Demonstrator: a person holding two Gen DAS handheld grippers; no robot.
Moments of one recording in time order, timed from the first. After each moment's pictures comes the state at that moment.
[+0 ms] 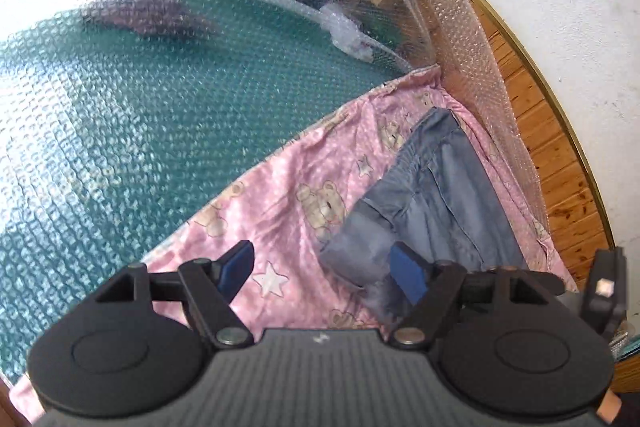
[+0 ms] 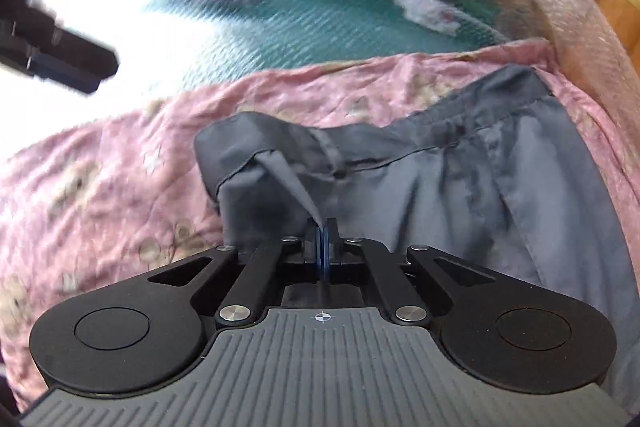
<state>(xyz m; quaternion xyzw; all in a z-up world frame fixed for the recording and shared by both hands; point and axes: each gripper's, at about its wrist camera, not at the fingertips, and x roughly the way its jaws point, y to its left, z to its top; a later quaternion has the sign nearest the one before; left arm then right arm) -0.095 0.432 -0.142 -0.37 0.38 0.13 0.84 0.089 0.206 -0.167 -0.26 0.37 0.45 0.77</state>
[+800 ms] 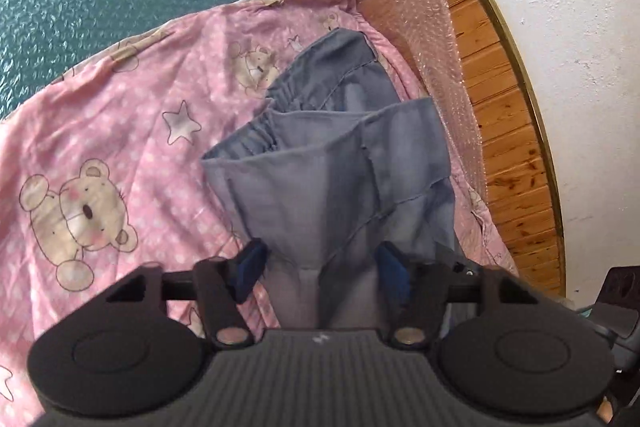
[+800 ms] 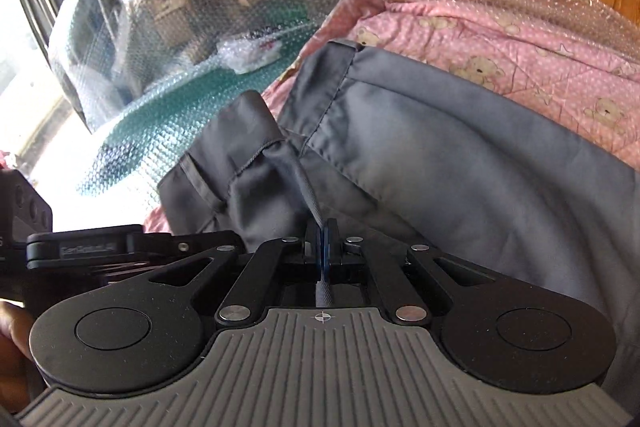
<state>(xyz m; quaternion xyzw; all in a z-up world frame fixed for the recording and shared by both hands) 0.069 0.369 -0.214 -0.44 0.40 -0.02 0.80 0.181 0.133 -0.153 -0.02 0.45 0.34 0.82</state>
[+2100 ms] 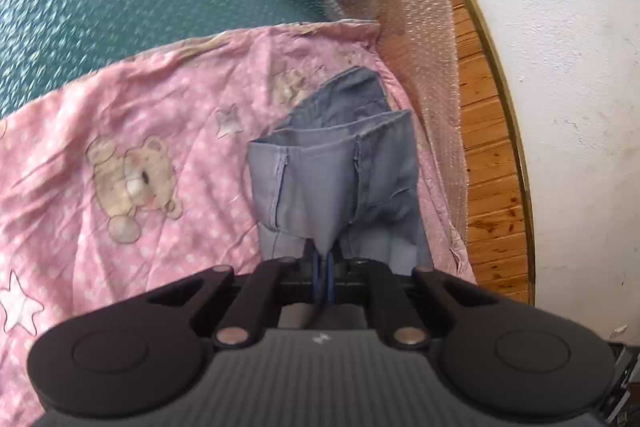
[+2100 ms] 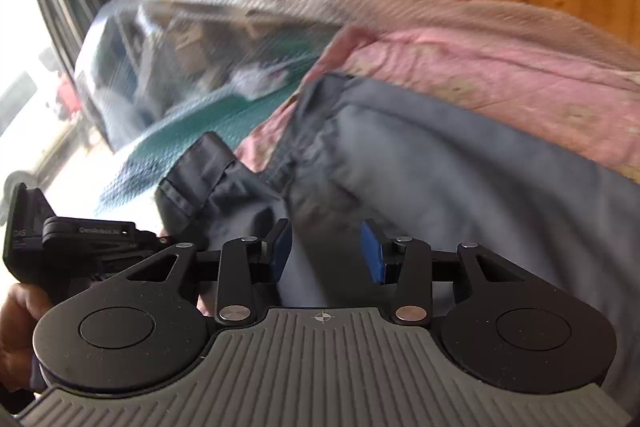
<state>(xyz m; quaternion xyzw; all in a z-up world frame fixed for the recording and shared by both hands) 0.028 0.387 -0.196 -0.49 0.36 0.01 0.79 0.138 0.038 -0.125 0.04 0.41 0.34 0.85</state>
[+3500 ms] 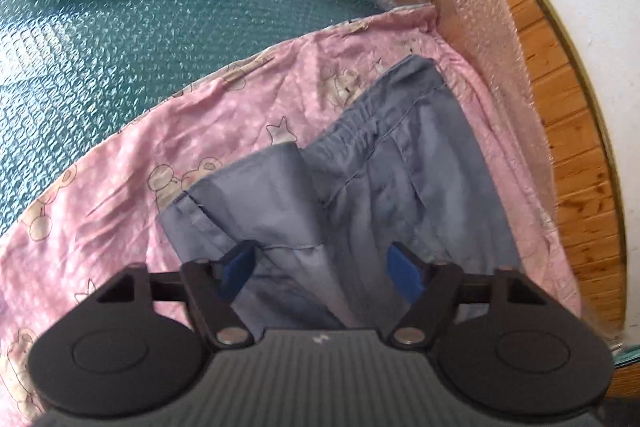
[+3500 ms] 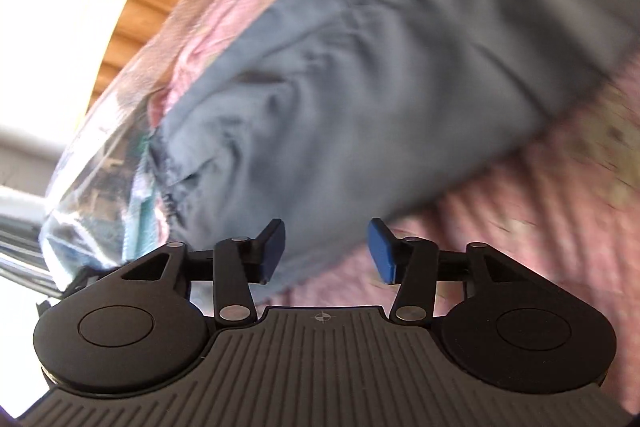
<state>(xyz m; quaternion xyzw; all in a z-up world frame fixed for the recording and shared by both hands) 0.052 0.368 -0.181 -0.40 0.46 0.10 0.79 0.045 -0.144 -0.212 0.37 0.50 0.11 0.78</state>
